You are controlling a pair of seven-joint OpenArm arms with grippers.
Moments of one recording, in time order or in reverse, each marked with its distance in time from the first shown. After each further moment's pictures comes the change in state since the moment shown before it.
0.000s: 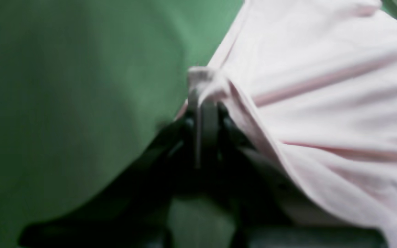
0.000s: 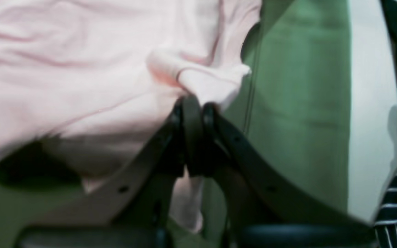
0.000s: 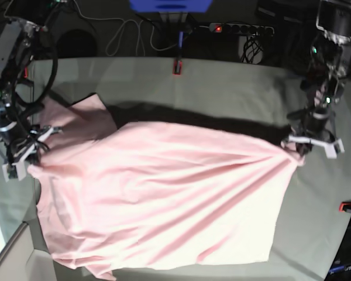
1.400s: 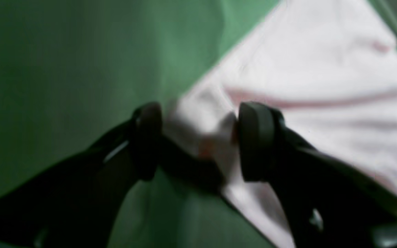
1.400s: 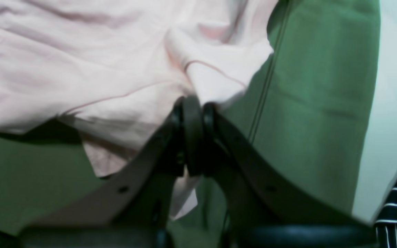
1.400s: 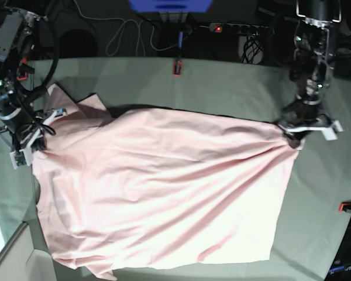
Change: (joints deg) left arm 3.3 9.8 -9.2 1.7 0.4 0.6 0.4; right arm -3.7 0.2 0.1 0.1 0.0 3.7 0.5
